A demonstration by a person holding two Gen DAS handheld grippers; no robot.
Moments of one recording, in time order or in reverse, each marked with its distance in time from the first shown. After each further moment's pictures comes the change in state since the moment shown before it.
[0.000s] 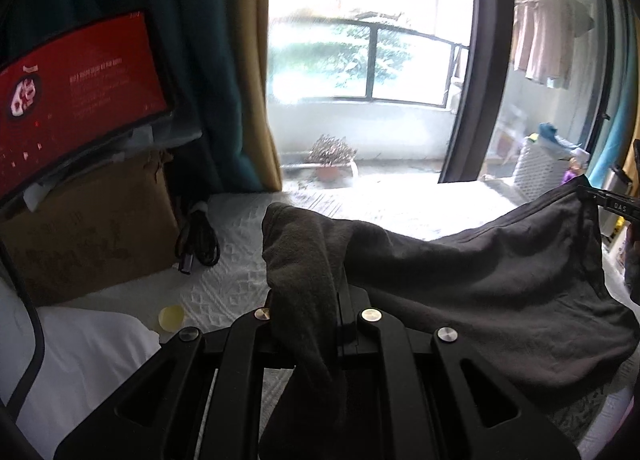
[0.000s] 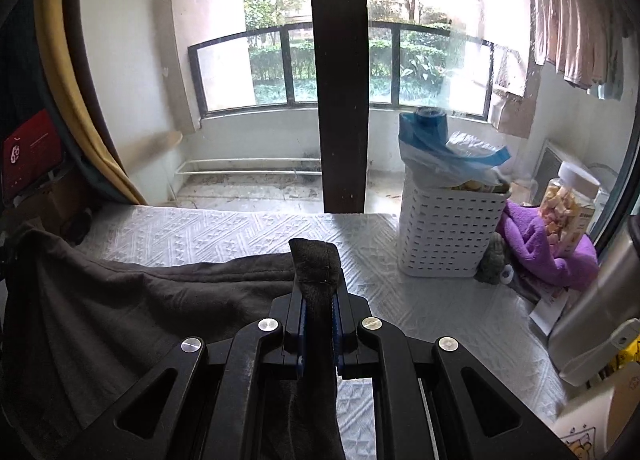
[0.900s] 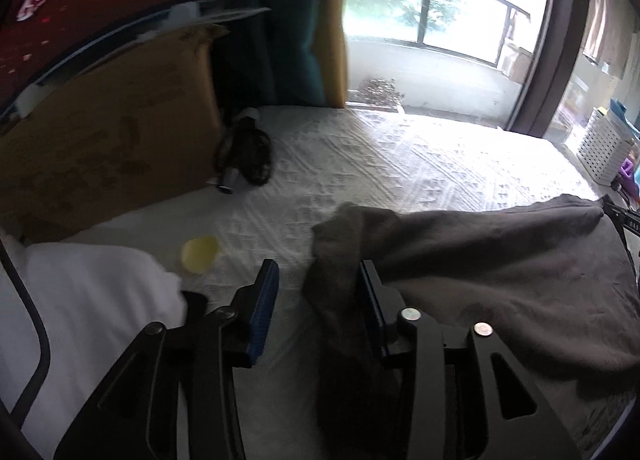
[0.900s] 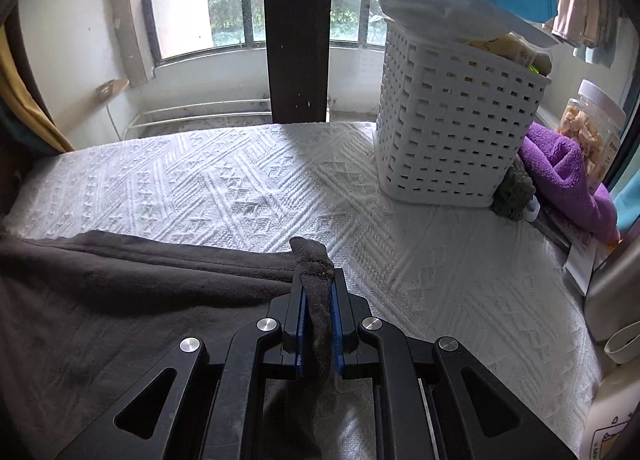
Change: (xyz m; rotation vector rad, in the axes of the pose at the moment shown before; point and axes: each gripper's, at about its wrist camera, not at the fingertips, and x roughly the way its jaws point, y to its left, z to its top) left arm 0.036 0.044 -0.030 -0.093 0.218 0.144; right arm 0.094 -0.018 -0.037 0.023 0.204 -0.152
